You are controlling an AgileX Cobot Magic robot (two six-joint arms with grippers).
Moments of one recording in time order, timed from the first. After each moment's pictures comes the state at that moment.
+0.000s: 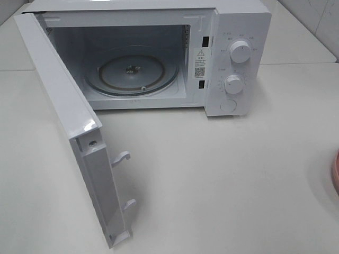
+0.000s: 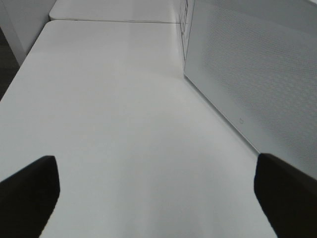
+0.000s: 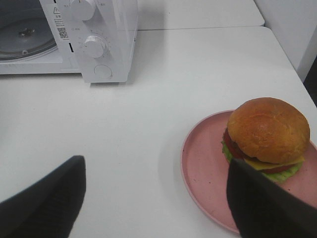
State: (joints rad) left arm 0.02 0.00 -0.52 -0.06 1.07 0.02; right arm 0.09 0.00 -0.49 -0.06 0.97 0.11
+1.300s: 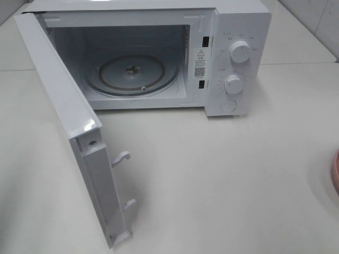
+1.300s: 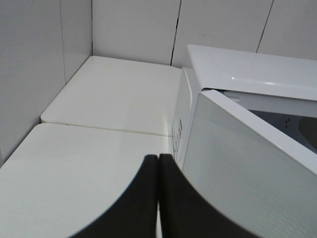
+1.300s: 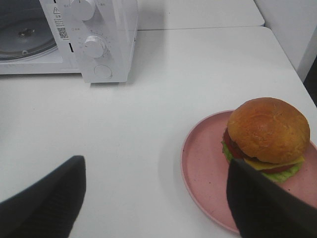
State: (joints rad) left arm 0.02 0.37 -0.39 -0.13 0.24 0.00; right arm 0.09 0.00 -0.49 -0.06 0.97 0.11
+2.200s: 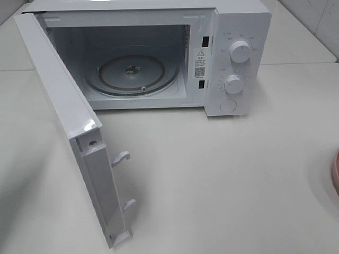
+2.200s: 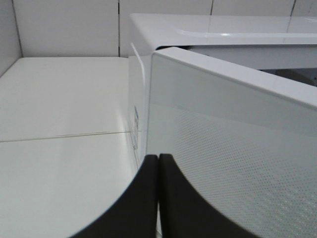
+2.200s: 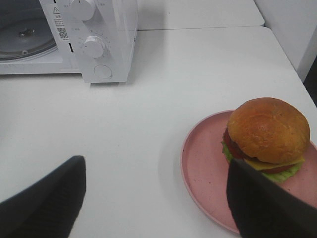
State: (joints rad) left arm 0.02 1.21 -0.20 0.35 -0.85 -0.27; right arm 0.09 0.00 -0.49 -0.06 0.97 0.11
